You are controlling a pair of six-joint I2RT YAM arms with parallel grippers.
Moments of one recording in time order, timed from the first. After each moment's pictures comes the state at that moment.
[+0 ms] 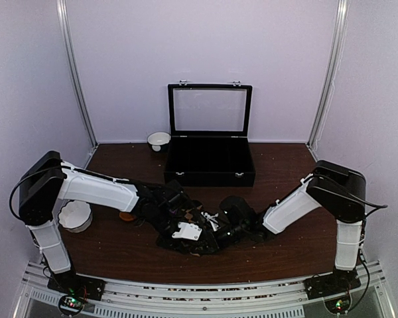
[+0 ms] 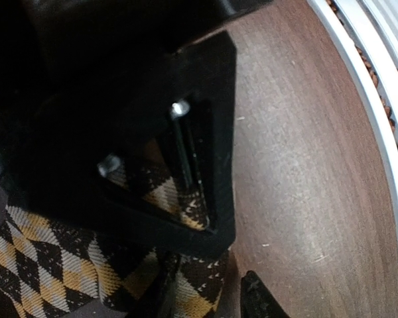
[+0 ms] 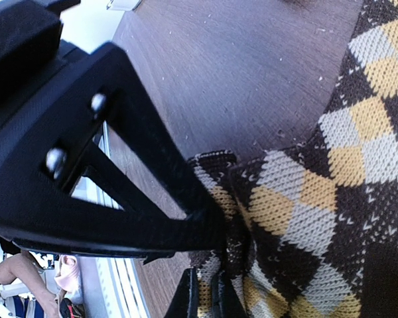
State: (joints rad) left arm -0.98 1.81 1.06 -0.48 0.36 0.88; right arm 0.98 1.99 0.84 0.48 -0.64 0.67
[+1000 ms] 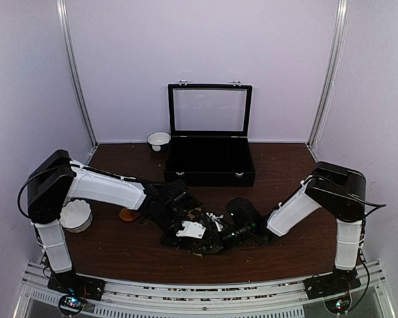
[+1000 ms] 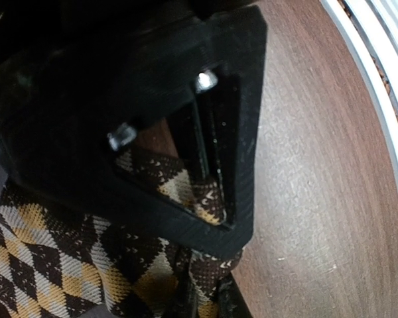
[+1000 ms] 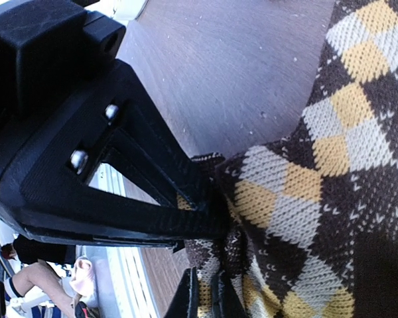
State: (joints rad) left arm -0.98 1.88 1.13 -0.50 0.35 0.88; right arm 0.97 1.99 0.77 0.62 -0.67 0.77
